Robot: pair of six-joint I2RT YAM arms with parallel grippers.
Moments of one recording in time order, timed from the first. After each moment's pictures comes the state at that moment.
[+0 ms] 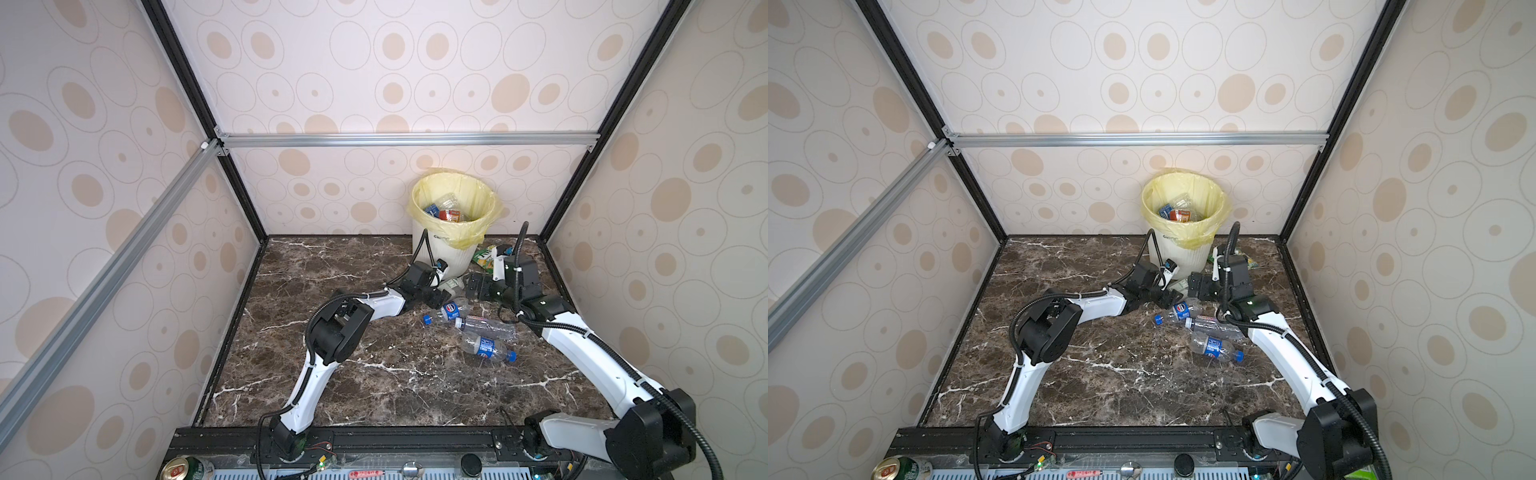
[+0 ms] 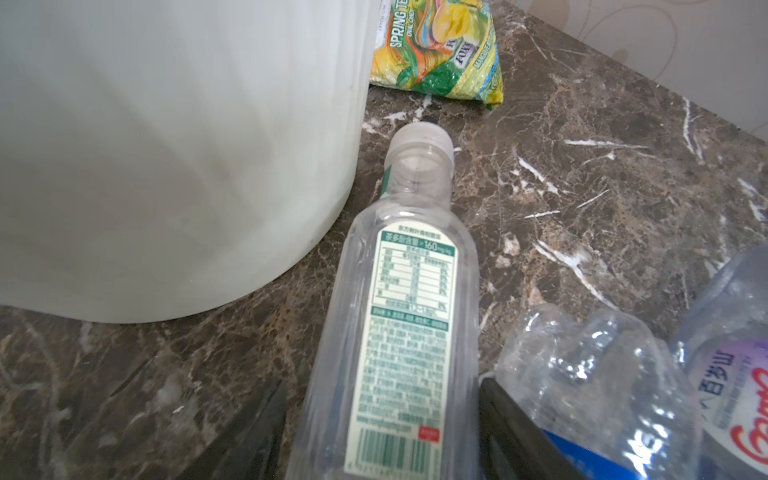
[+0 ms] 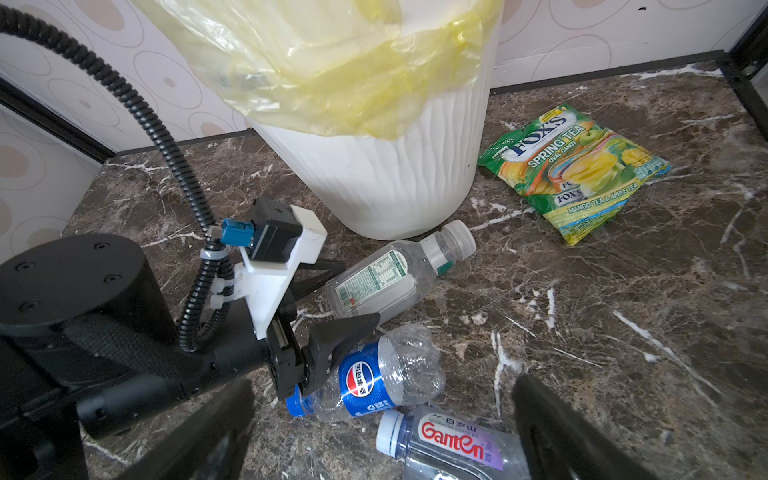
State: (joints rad) left arm -0.70 2.28 1.57 0.12 0.20 -0.02; right arm 0.29 1.23 0.99 -0.36 0.02 0.33
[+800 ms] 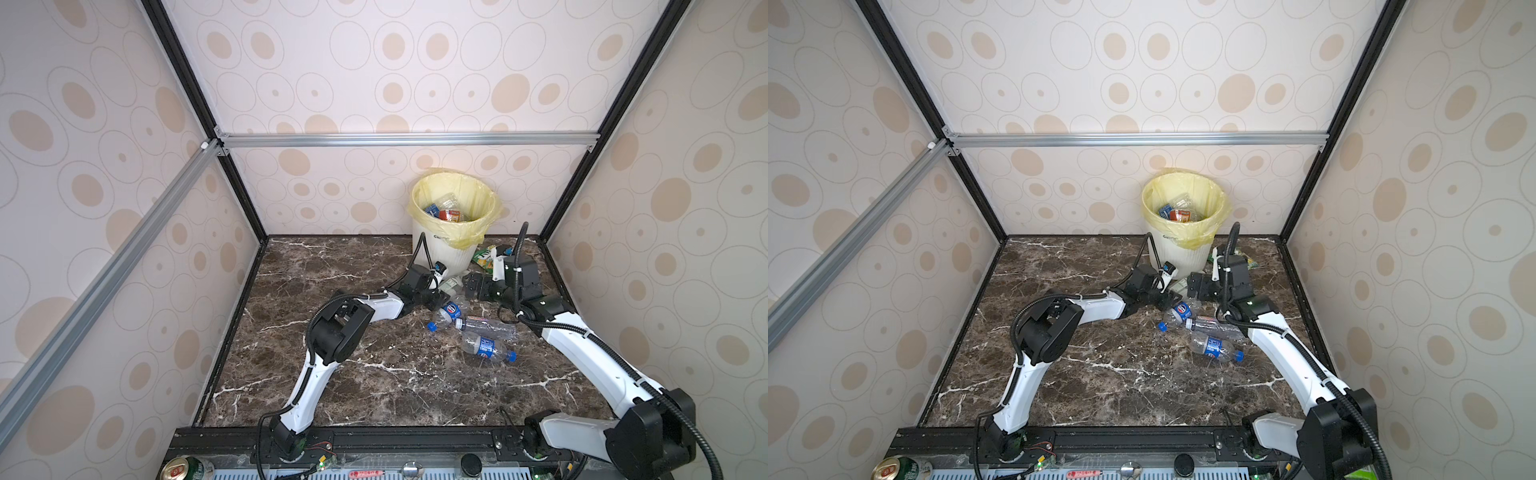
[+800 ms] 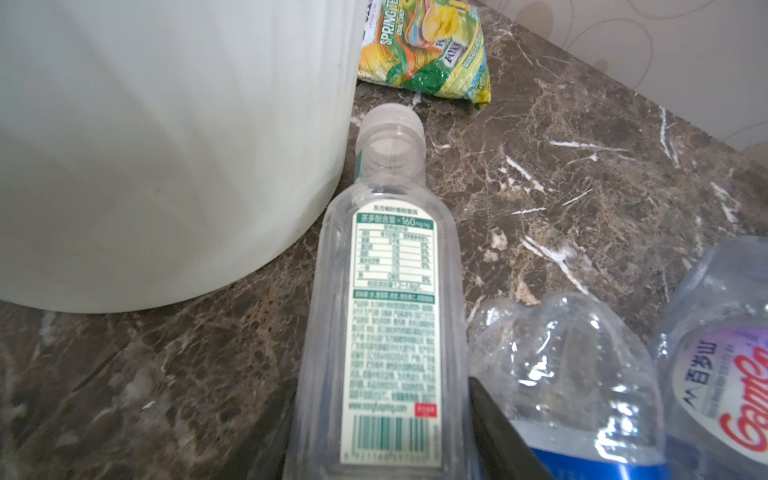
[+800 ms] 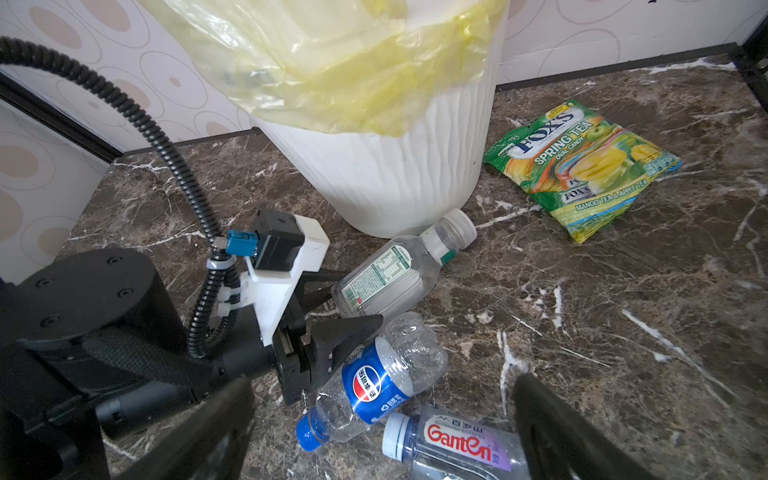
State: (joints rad) left arm -0.70 2.28 1.51 0.21 0.23 -0.05; right arm 0.29 1.23 0.98 -0.36 0.00 0.33
